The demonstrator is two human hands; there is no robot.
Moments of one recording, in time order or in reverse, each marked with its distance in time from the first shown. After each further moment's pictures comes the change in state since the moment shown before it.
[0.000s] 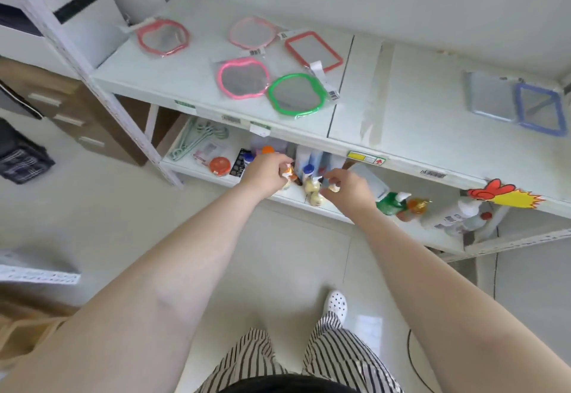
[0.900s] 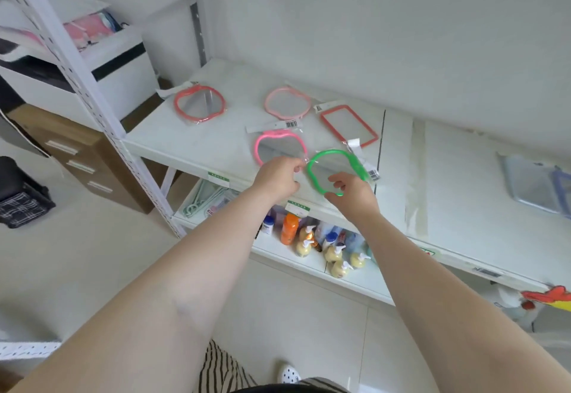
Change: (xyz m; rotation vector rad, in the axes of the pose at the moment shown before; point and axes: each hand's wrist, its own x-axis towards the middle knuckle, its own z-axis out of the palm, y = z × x) left_hand 0.130 -0.032 -0.142 0.069 0.051 0.111; right_hand 0.148 -0.149 -0.011 -0.030 0.130 -0.087
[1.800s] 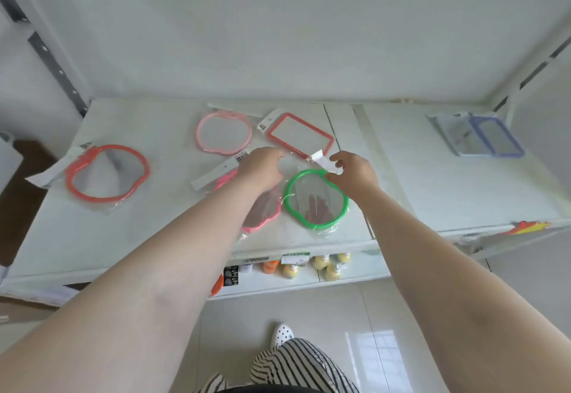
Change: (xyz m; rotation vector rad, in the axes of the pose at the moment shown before) left_hand 0.188 -0.021 -0.019 0.119 -0.223 0.272; right_hand 0.116 -0.005 -0.022 -0.046 0.250 0.381
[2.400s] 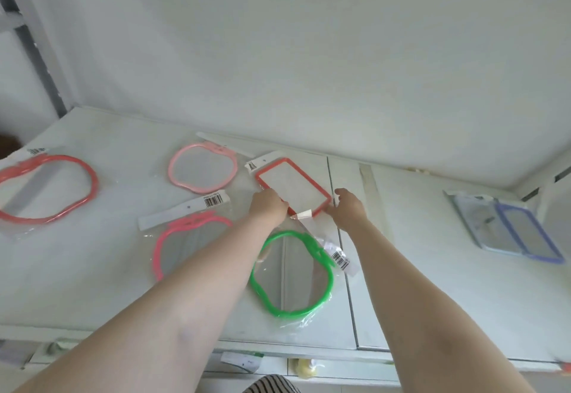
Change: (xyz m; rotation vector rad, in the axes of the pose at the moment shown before) left_hand 0.129 0.024 0.085 -0.271 0.082 -0.393; right_hand 0.163 0.051 0.034 0.003 -0.101 0.014
